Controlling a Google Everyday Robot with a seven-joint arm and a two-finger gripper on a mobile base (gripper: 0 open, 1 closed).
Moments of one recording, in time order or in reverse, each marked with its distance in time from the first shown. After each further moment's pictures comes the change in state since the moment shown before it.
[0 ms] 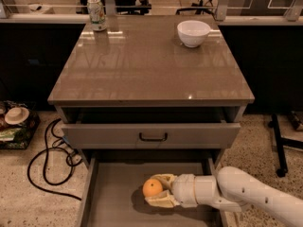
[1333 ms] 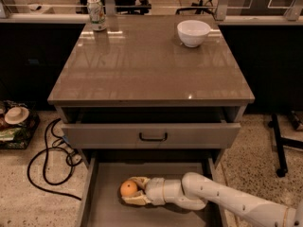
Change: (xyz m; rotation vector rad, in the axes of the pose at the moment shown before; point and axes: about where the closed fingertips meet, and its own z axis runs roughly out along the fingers) arm 0.067 -0.045 0.136 -0.034 -0.108 0.012
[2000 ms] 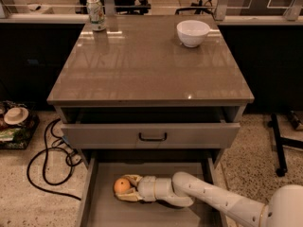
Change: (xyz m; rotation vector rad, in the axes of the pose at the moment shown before) arm 0.019 -0.028 0.046 -0.004 -0.057 -0.019
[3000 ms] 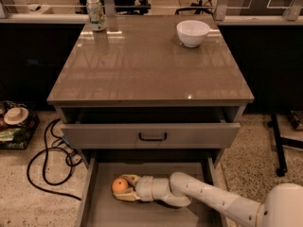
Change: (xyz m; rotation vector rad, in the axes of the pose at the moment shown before) arm 0.004 -0.003 0.013 0.003 0.000 0.002
